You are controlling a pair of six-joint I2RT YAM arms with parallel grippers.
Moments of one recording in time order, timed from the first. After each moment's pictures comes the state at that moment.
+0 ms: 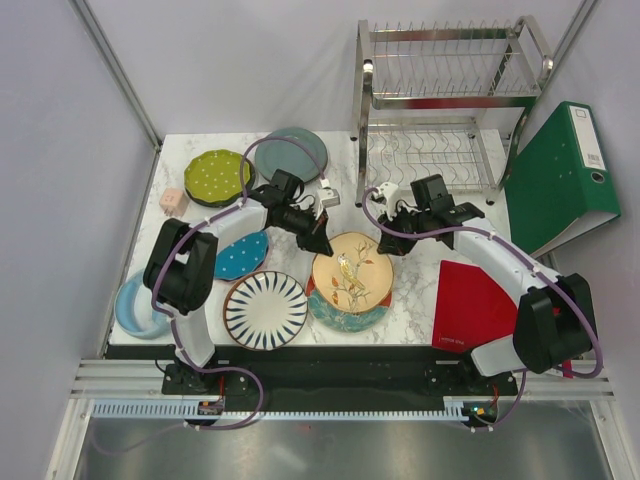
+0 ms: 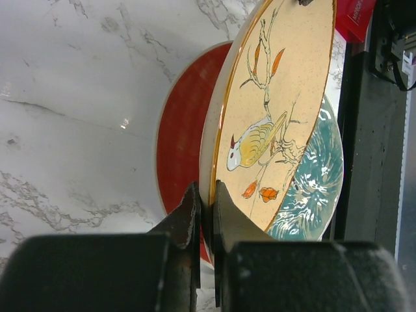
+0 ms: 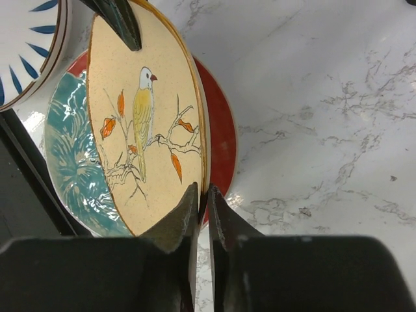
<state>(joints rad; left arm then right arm) -0.47 1.86 1.26 -0.45 0.91 0.40 0.37 1.44 1.06 -0.55 -0.53 -0.30</state>
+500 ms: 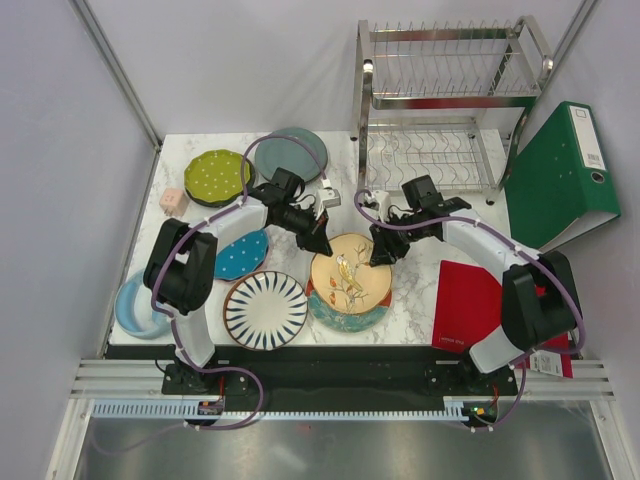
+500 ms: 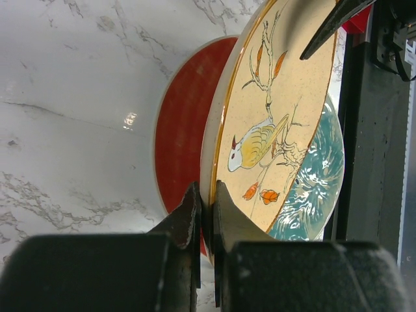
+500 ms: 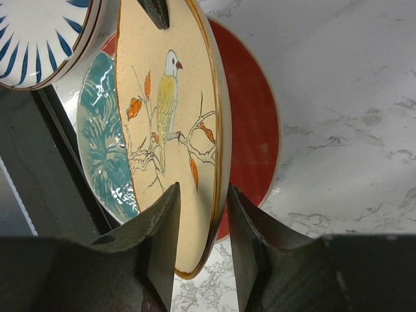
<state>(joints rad) -0.47 1.86 1.29 -0.50 0.91 0.45 0.37 1.55 1.09 -0.62 -0.68 -0.35</state>
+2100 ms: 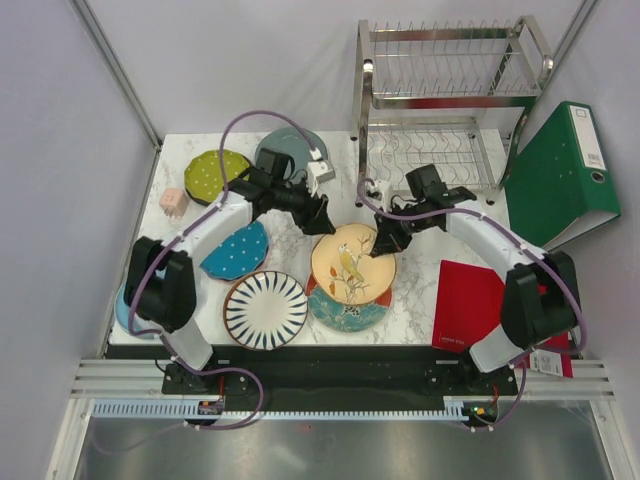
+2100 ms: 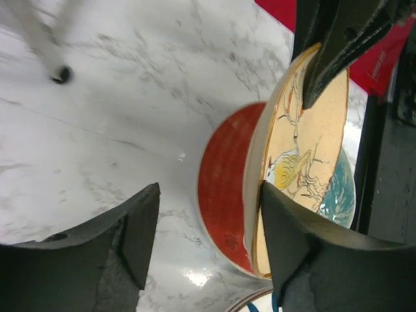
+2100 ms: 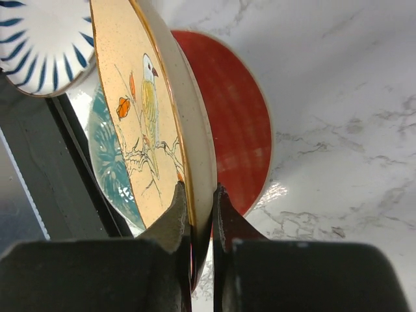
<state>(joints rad) -0.45 1.75 1.34 -0.42 0.80 0.34 0.35 1.60 1.18 -0.70 -0.71 -0.37</state>
